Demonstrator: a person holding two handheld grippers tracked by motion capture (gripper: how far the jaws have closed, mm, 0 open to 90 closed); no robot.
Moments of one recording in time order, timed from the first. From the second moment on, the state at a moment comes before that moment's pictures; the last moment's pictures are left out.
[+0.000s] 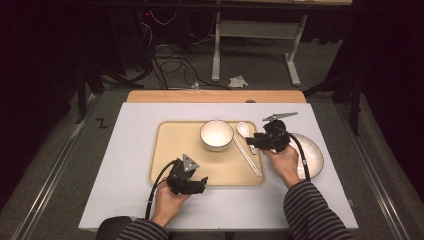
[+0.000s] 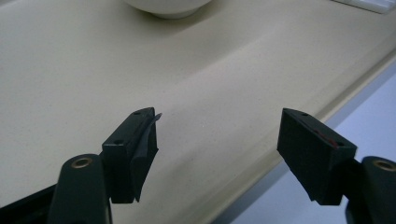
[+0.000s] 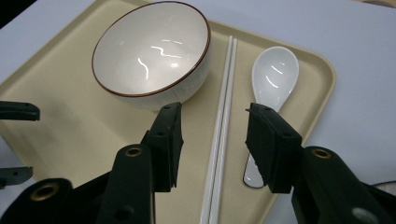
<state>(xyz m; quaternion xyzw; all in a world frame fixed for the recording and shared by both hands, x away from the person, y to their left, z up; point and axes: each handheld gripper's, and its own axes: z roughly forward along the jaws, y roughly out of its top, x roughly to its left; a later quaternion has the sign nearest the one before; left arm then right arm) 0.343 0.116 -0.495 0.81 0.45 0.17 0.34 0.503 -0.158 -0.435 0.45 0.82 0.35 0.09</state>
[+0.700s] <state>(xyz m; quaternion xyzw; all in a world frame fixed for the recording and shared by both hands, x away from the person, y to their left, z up) 0.351 0.099 -0.496 0.82 0.42 0.16 0.34 0.449 -0.205 -0.430 0.44 0.81 0.38 0.09</state>
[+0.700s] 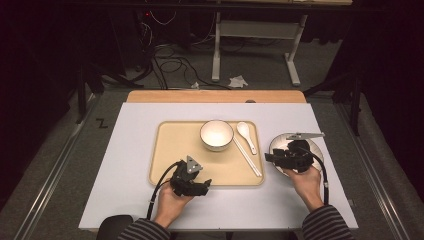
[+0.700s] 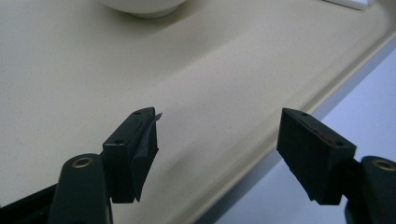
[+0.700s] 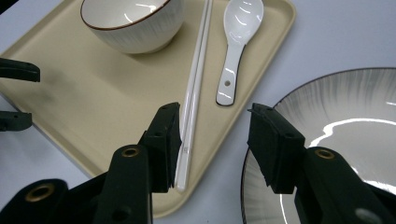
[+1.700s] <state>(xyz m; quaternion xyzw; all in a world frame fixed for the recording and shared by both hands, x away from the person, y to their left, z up) 0.346 0.096 -0.497 0.83 0.41 0.16 0.35 0.409 -0.267 -0.458 0.46 0.79 0.38 0.10</state>
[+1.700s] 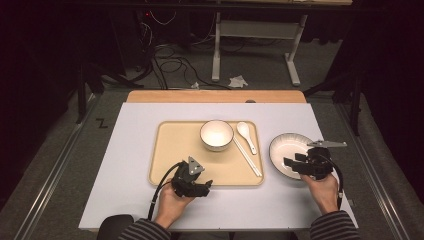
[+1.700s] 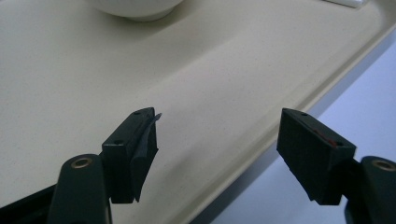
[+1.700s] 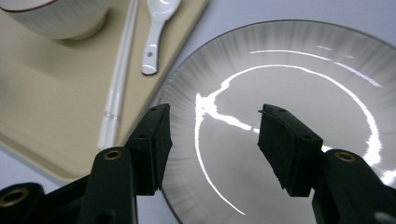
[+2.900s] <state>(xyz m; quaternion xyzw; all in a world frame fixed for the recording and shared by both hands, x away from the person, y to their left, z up) 0.356 0.065 -0.499 0.85 0.37 0.15 0.34 0.378 -0.376 -0.463 0.62 0.70 0.31 0.19</state>
